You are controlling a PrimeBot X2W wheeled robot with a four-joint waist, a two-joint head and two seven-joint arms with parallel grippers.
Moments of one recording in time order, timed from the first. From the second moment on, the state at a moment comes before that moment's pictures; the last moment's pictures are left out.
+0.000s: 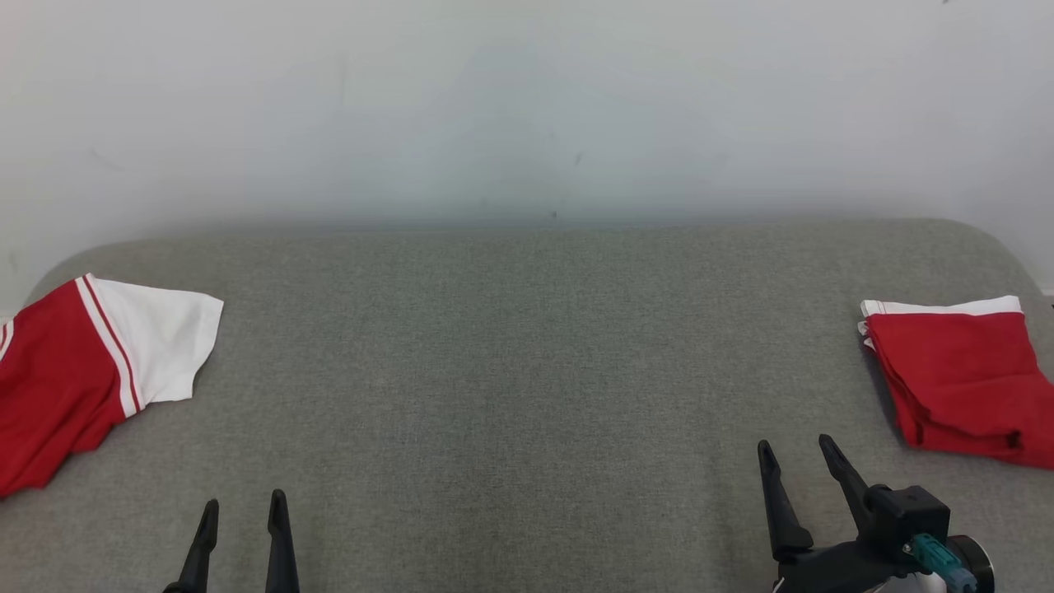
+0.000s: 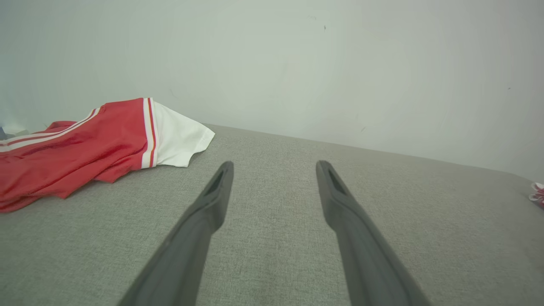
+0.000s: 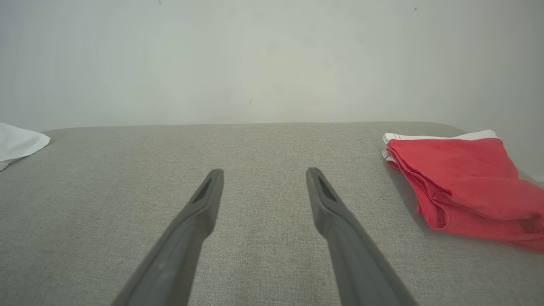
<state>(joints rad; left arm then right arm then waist) 0.06 0.05 0.04 0.15 -0.23 -0.10 -0.26 -0.04 -0.05 0.01 0.23 0.09 0.13 -0.11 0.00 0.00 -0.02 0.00</state>
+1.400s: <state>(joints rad) 0.18 0.05 0.11 0.04 -0.26 -0.02 -0.26 -0.11 -0.05 0.20 0.30 0.12 0.13 -0.11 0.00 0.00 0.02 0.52</state>
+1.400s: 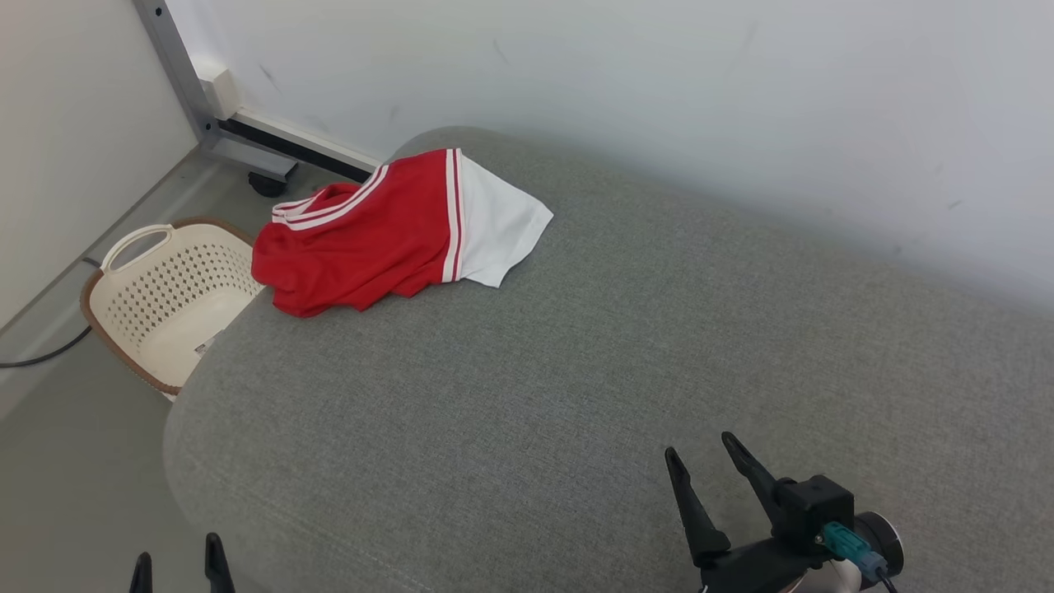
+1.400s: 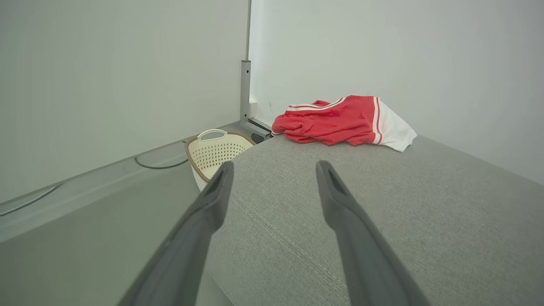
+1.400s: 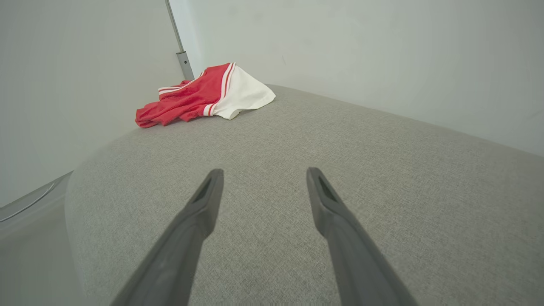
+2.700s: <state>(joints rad) -0.91 0.23 -0.11 0.88 -0.60 -0.13 0.14 -0.11 -0.25 0.23 -0.24 0.03 0.13 0.18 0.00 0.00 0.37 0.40</state>
